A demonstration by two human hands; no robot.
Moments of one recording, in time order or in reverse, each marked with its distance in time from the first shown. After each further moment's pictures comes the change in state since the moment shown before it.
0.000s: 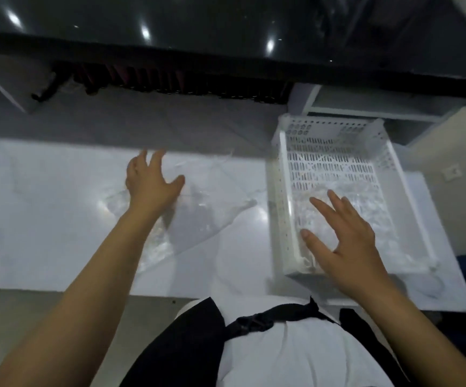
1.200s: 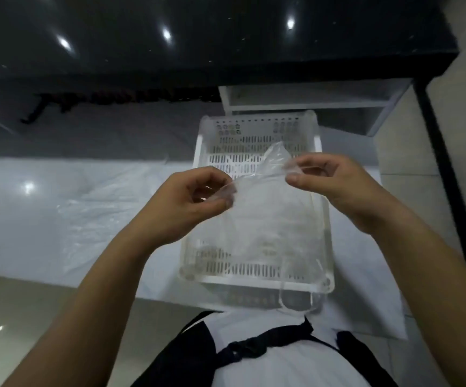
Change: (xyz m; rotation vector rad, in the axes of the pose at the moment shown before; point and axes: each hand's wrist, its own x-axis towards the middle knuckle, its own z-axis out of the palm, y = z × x) left_hand -0.133 0.261 0.050 -0.501 -0.438 0.325; right_hand 0.117 0.149 -0.160 0.736 -0.387 -0.010
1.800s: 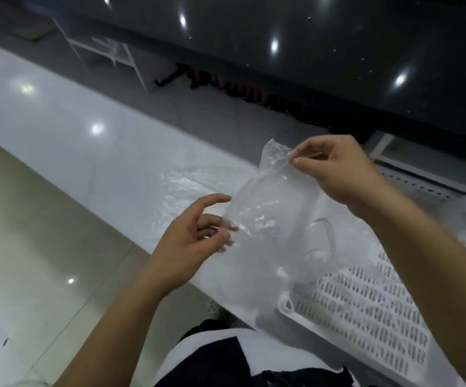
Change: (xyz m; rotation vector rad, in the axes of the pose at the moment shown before) left_hand -0.129 -0.109 -0.098 -0.365 0.519 -0.098; right_hand 0.119 -0.112 0.202 -0.356 -0.158 -0.267
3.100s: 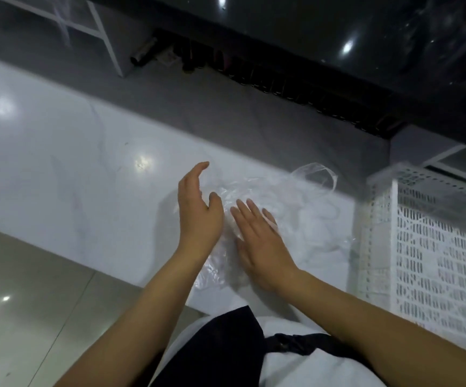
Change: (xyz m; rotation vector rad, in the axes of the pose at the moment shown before) left_hand 0.162 -0.092 -0.123 0.134 0.317 -0.045; right_hand 0.048 0.057 0.269 -0.699 -0.147 -0.146
